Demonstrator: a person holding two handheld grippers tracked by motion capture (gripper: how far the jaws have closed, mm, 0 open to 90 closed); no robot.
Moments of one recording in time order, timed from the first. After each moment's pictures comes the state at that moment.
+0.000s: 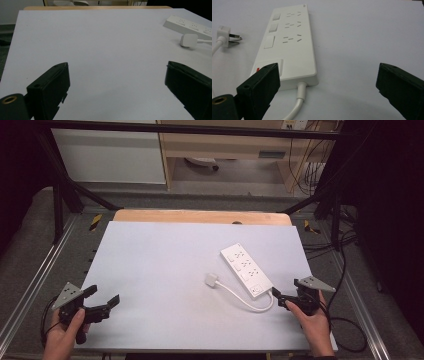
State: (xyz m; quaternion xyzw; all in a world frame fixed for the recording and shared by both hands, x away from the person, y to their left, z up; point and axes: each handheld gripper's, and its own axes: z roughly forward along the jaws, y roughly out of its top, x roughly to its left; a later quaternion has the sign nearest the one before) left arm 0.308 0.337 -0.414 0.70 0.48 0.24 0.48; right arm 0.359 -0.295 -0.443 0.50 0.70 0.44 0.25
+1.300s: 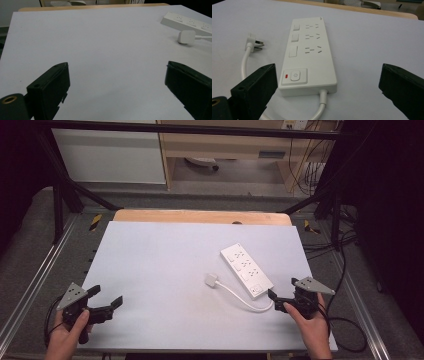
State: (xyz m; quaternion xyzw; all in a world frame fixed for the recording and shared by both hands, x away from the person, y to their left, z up) left arm 0.308 0.332 -0.415 0.71 0.46 0.24 0.48; right arm 0.342 -0.276 -0.419 0.47 0.71 0.45 0.26
